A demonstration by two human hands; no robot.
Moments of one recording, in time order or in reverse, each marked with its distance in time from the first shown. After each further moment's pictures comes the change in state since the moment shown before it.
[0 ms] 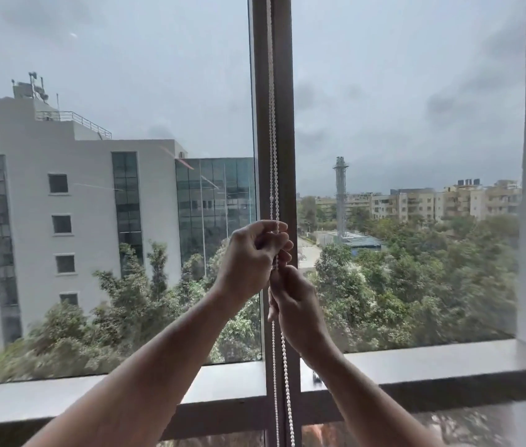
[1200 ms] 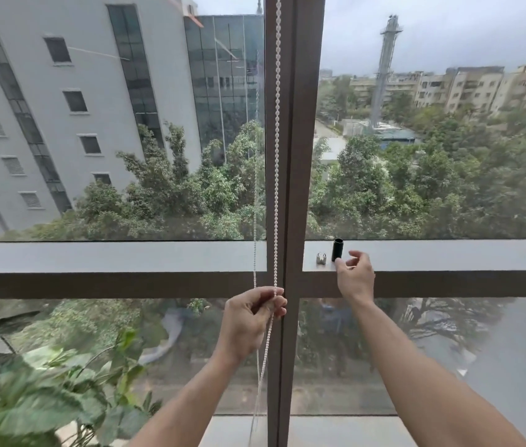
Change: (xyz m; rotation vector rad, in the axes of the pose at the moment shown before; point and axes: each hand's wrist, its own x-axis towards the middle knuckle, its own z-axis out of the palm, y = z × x) left_hand -0.193 -0.224 0.037 -0.076 0.122 -0.519; right_hand -0.076 0.279 -0.104 -0.462 0.238 0.691
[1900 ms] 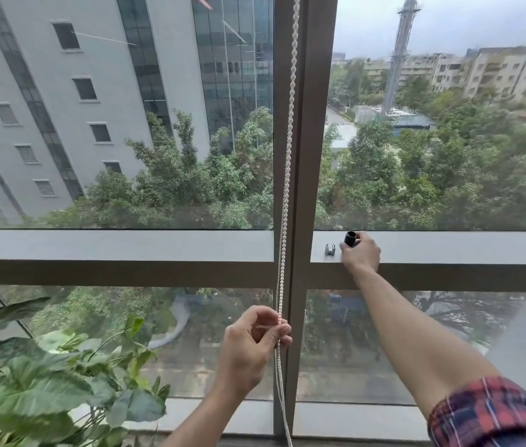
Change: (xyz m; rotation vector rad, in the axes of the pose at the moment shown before) left_hand -0.044 -0.022 -0.007 0.001 0.016 -0.056; right_hand 0.047 -0.001 0.024 -0.231 0.016 0.061
